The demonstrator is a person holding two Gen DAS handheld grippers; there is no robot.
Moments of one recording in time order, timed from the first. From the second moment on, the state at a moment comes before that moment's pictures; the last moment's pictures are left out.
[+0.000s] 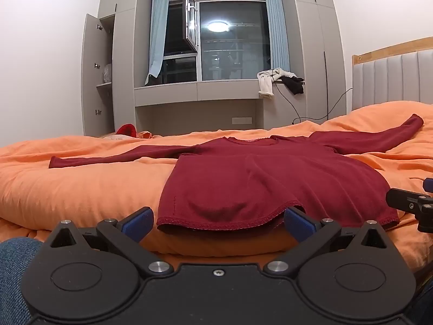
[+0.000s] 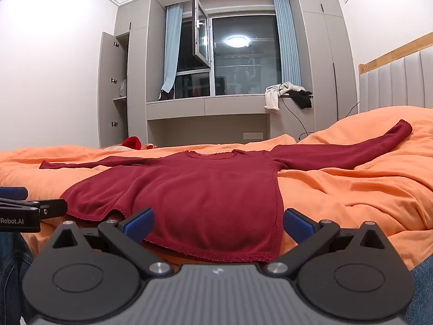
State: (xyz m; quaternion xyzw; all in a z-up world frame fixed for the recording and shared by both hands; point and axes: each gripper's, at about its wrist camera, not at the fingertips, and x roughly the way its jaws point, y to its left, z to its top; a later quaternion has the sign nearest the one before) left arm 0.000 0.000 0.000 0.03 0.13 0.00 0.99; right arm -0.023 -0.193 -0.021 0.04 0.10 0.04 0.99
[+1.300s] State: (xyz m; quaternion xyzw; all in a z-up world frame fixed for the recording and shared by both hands) left arm 0.000 0.000 0.000 0.03 0.13 -0.01 0.99; right arm -0.025 -0.181 -0.021 0.04 0.10 0.04 0.99
